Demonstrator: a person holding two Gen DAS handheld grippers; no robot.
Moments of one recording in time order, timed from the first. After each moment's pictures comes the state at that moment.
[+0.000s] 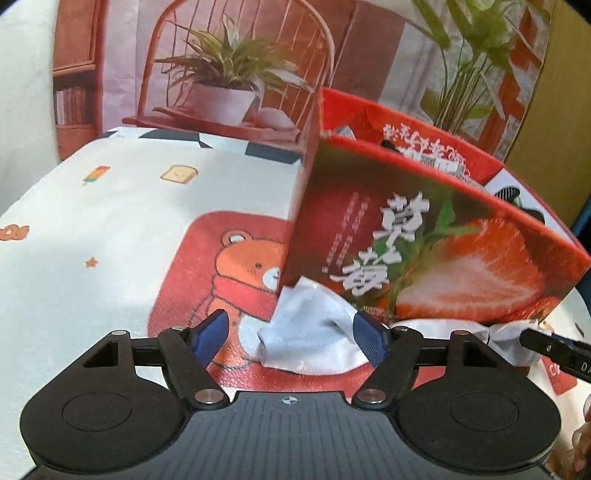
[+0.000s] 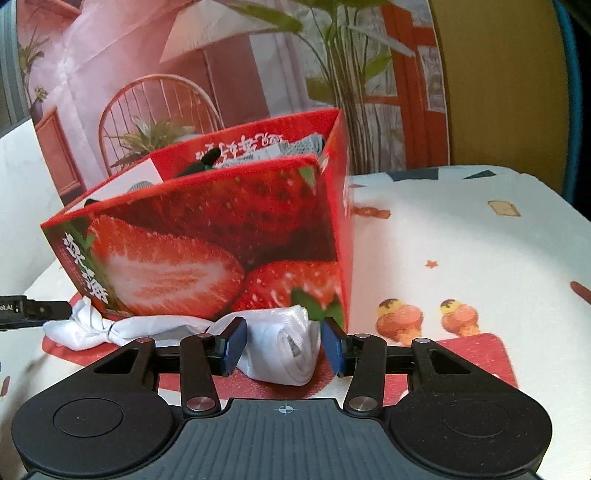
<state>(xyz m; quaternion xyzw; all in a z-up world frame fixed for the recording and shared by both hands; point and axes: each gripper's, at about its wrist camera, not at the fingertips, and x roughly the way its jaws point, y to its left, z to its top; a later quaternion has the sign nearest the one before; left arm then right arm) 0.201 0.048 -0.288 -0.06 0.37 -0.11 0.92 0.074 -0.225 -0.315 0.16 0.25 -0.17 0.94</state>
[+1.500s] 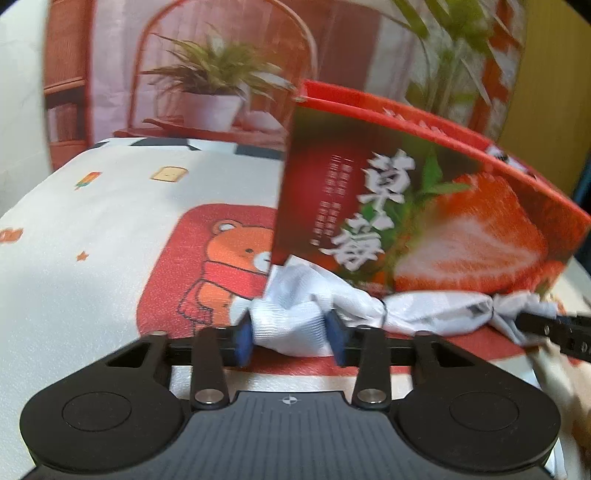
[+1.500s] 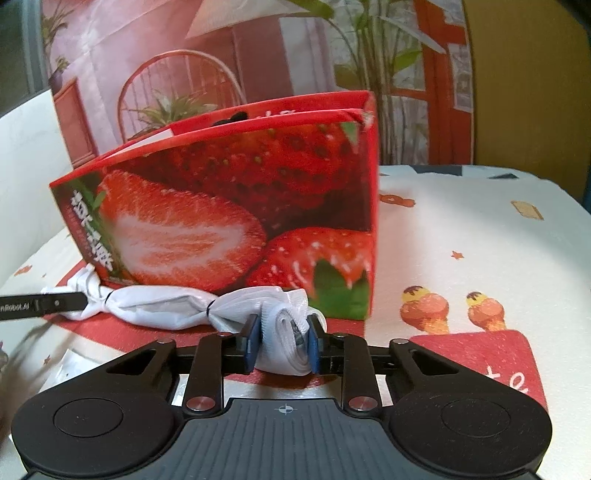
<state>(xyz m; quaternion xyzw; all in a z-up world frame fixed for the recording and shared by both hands) 0.188 0.036 -0.297 -0.02 0.36 -0.13 0.92 0.082 -0.212 -0.330 0.12 0.27 -0.14 0.95</state>
